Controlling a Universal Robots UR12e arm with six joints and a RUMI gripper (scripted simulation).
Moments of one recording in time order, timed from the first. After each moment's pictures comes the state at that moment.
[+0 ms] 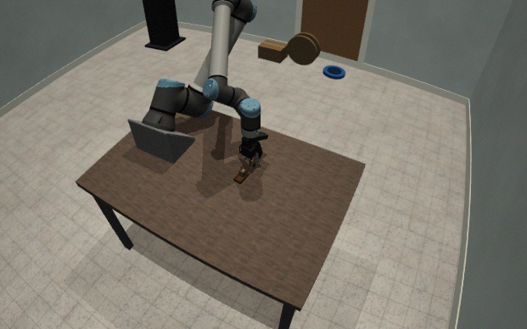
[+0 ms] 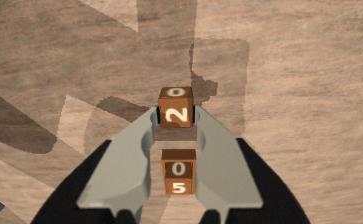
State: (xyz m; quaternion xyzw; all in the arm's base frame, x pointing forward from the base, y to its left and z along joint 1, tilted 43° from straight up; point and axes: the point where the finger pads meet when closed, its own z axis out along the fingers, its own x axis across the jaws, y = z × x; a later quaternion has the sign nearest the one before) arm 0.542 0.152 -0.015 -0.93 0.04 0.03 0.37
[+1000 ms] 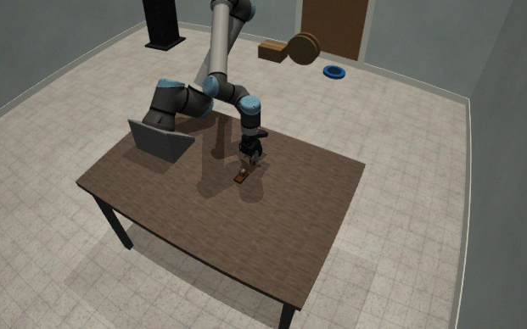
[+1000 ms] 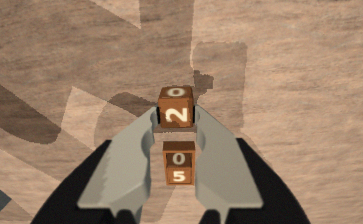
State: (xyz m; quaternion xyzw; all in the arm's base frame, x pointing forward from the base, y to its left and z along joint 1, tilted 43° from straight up) arm 0.542 0.142 -0.004 -0.93 0.04 0.03 0.37
